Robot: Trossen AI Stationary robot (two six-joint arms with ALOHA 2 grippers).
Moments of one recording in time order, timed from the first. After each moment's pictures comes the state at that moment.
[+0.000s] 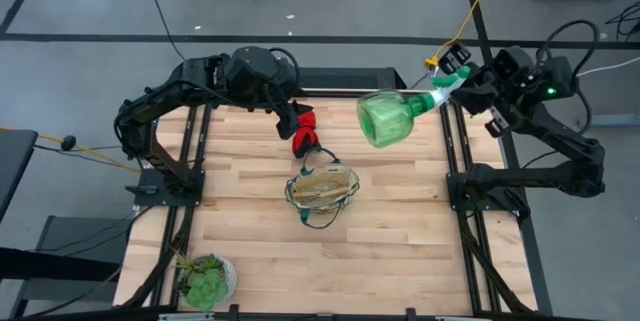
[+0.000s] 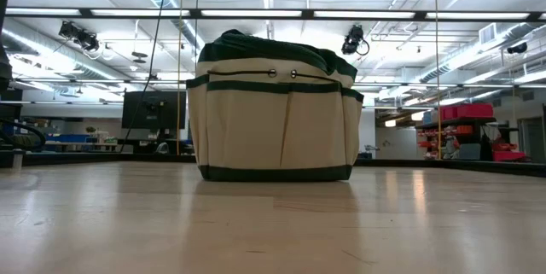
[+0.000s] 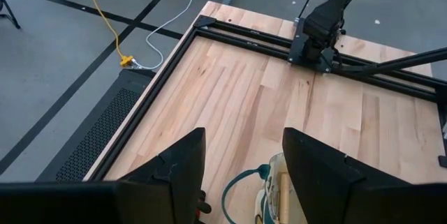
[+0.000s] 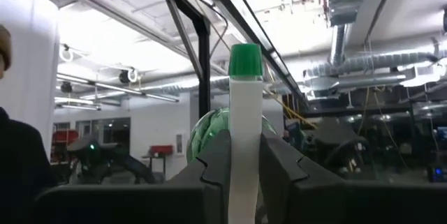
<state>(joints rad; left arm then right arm) 0.16 1.62 2.15 -1.12 -0.16 -0.15 -0.46 0.92 1.22 0.45 -0.77 0.56</state>
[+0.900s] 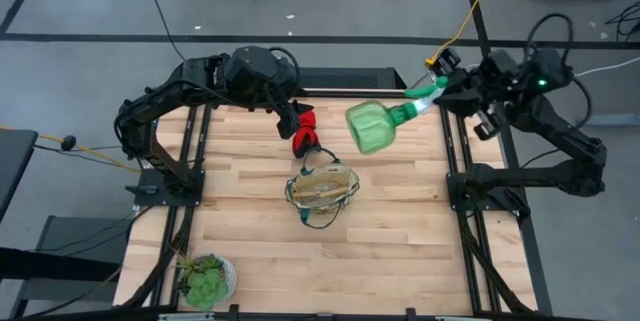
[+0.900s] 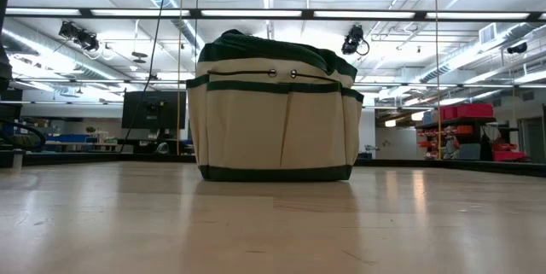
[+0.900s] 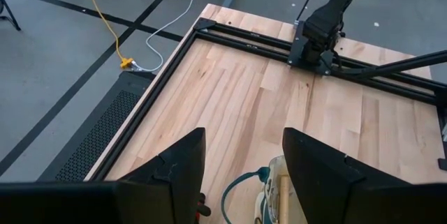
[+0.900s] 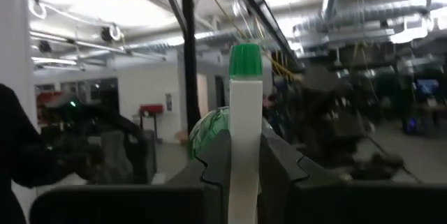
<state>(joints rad) 0.16 1.62 2.15 -1.11 -0.16 -0.15 -0.46 0.93 1.27 0.14 -0.80 0.38</state>
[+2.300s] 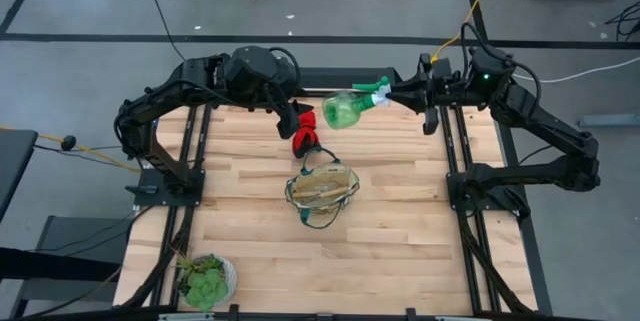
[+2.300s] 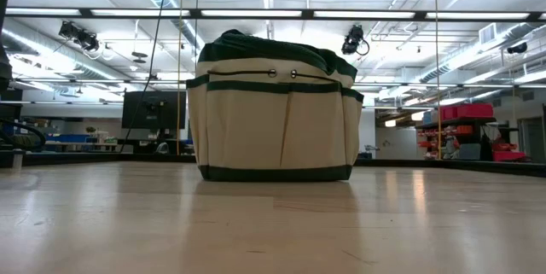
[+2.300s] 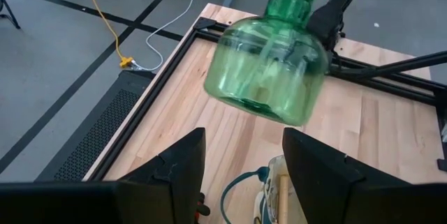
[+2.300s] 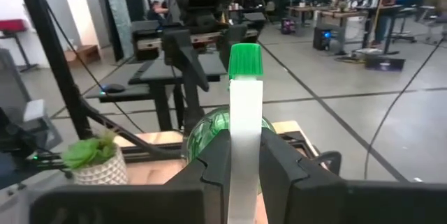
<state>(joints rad) 0.16 1.62 2.15 -1.11 -0.16 -0.15 -0.46 1.01 1.27 -0.33 -0.44 0.02</state>
